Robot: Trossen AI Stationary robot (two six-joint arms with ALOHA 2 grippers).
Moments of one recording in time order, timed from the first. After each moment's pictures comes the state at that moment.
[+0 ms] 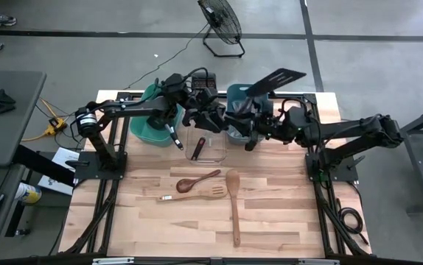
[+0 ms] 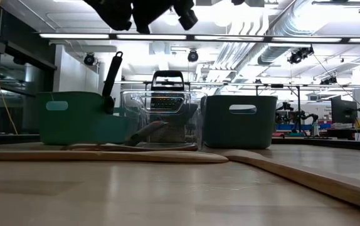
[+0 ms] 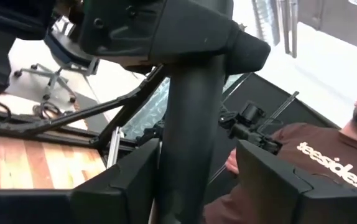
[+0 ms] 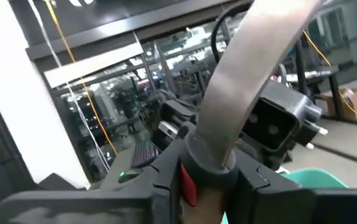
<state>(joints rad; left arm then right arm) 0.39 1.70 1.28 0.80 1.15 -1.01 0.00 1.24 0.98 0.49 0.22 0.31</state>
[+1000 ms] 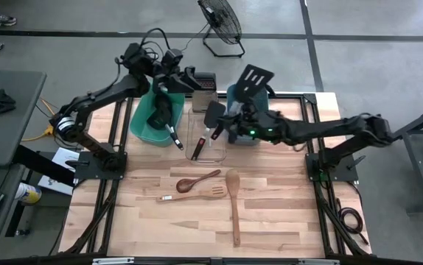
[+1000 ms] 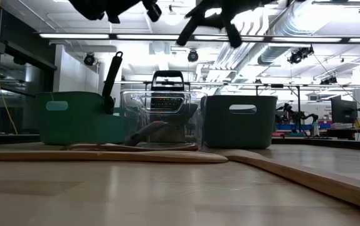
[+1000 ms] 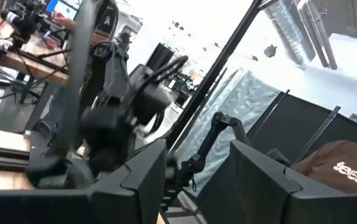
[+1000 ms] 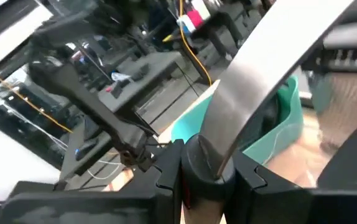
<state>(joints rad) 0.72 1.48 1.28 0.75 1.26 -1.02 -0.07 1.40 0.98 0.29 0.30 0.70</state>
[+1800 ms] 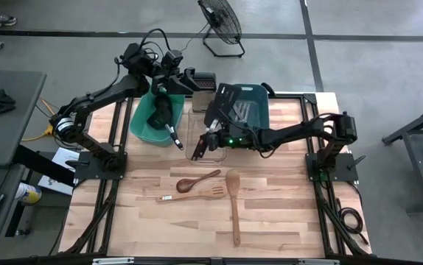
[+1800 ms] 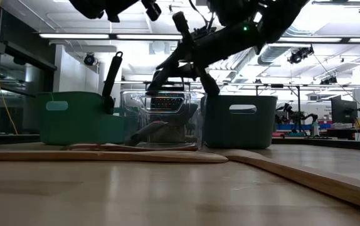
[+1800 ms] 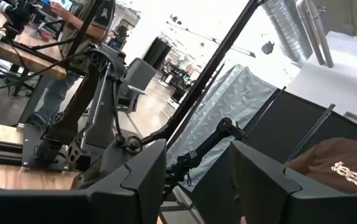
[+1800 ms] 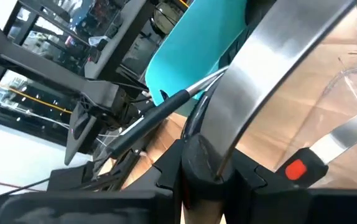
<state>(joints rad) 0.72 1.47 1.28 0.73 1.27 -1.02 -0.11 1.75 0.98 0.49 0.15 0.98</state>
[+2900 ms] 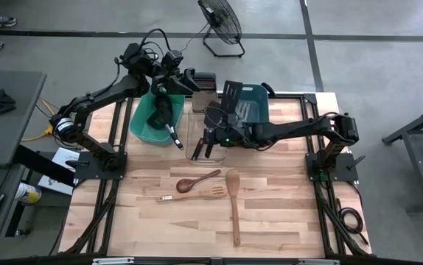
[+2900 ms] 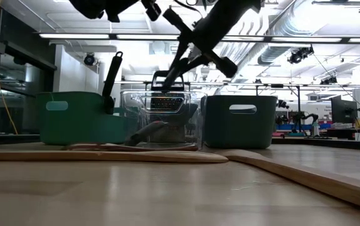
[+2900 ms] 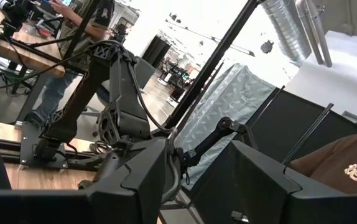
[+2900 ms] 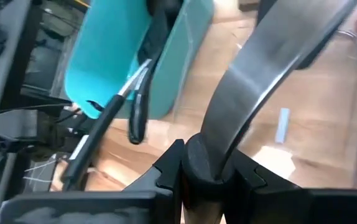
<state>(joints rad) 0.72 1.47 1.28 0.73 1.28 -1.03 -0.05 1.74 1.32 -0.29 0.35 1.33</state>
